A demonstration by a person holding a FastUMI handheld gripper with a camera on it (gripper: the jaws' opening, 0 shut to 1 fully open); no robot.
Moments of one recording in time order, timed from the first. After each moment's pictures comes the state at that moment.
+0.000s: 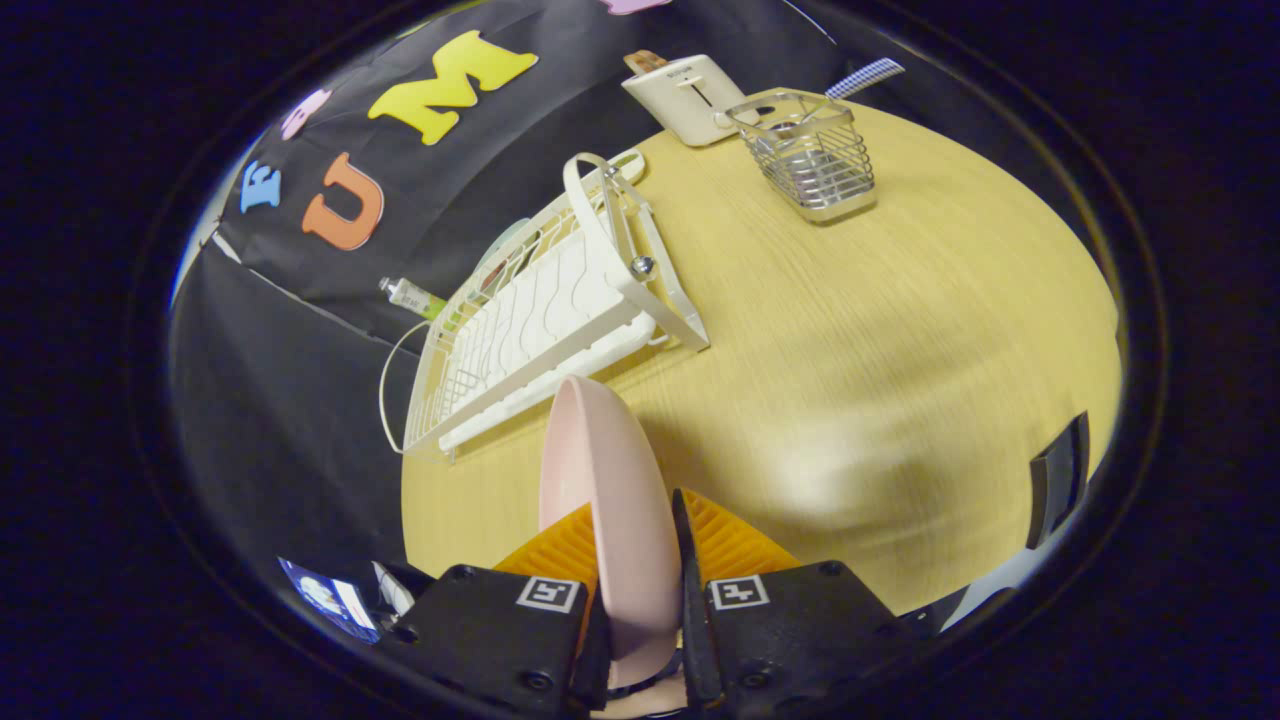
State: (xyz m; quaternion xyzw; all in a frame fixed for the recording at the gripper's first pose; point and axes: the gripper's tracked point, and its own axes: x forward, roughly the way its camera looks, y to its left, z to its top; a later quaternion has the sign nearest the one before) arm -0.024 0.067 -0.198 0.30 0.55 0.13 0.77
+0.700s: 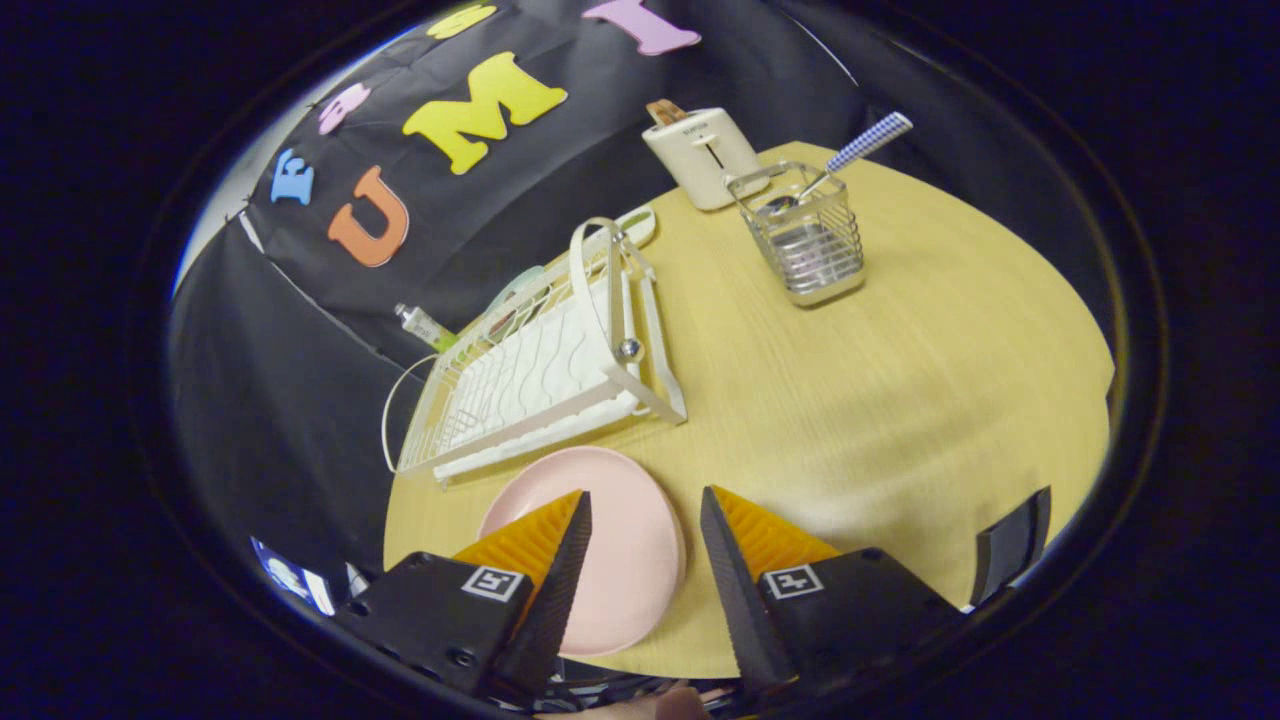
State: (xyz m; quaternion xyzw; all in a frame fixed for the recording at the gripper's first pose) arm 0.004 0.021 -0.179 0.24 0.45 0.13 0.85
